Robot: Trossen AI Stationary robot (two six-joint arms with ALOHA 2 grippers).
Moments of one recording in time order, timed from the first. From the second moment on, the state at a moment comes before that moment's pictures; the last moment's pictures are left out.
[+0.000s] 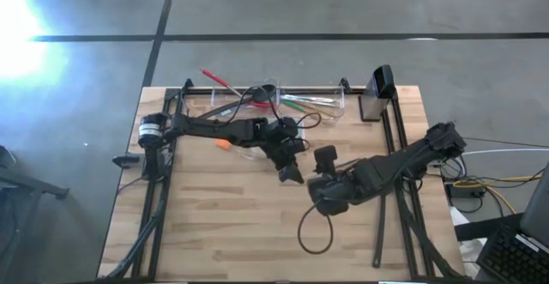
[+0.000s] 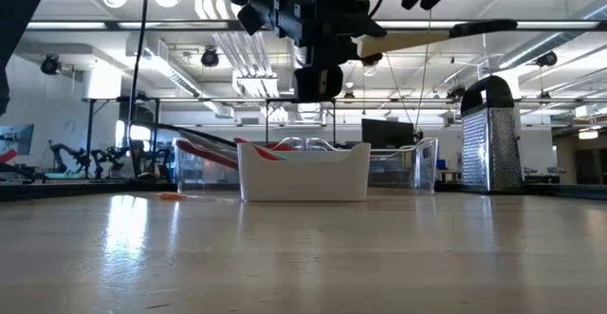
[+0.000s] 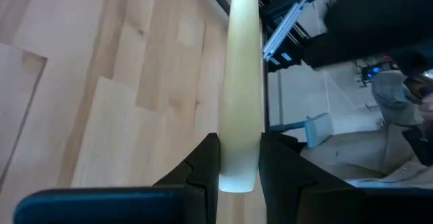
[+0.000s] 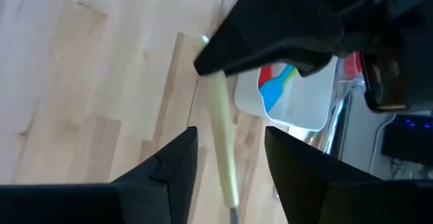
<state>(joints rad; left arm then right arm) 0.10 1.86 1.46 -0.24 0.65 -0.55 0.44 1.67 1.61 -1.24 0.52 0.08</state>
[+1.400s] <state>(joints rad) 0.15 1.86 1.48 -0.23 0.78 -0.36 0.30 1.69 1.63 -1.28 0.41 0.02</state>
